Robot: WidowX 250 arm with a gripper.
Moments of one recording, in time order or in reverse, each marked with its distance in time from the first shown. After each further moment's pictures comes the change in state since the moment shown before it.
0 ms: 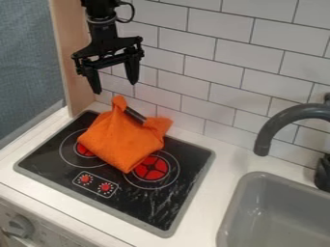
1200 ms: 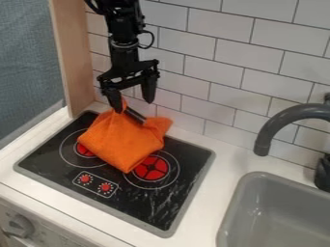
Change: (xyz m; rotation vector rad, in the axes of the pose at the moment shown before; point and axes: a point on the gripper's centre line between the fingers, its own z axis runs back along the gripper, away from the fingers) arm -0.007 -0.033 -0.051 0.050 0.088 0.078
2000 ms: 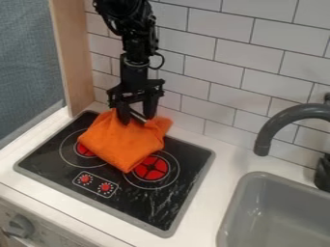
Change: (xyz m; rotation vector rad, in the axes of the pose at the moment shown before) arm 0.002 -0.005 -0.033 0.107 -0.023 -0.016
